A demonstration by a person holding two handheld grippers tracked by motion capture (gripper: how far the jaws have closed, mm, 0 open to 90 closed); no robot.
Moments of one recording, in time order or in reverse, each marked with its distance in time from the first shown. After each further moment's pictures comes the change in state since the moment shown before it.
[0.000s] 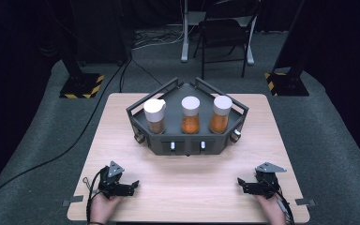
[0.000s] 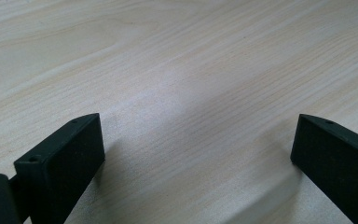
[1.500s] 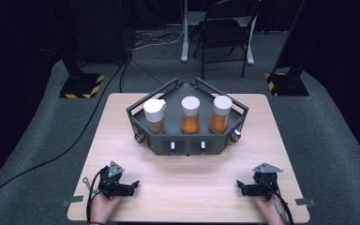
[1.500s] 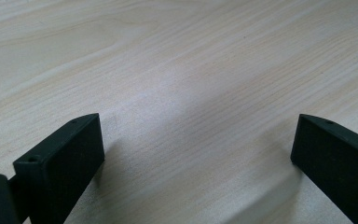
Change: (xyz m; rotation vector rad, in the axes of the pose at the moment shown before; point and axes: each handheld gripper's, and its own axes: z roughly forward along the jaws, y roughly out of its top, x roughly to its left) left arm 0.000 0.000 0.000 0.000 -0.002 -0.002; right arm 0.006 0.005 0.002 0.038 -0.023 -0.026
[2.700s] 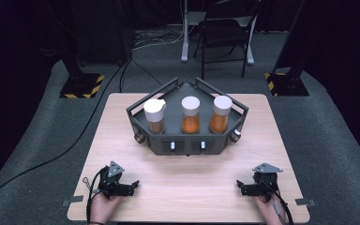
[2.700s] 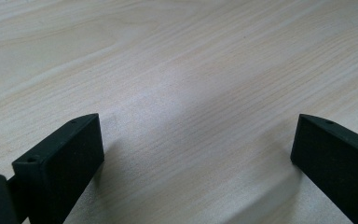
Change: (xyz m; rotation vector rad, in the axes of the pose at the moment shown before) left arm 0.000 0.000 0.000 -0.001 0.000 -0.001; right arm 0.002 0.000 0.000 0.000 -0.009 0.006
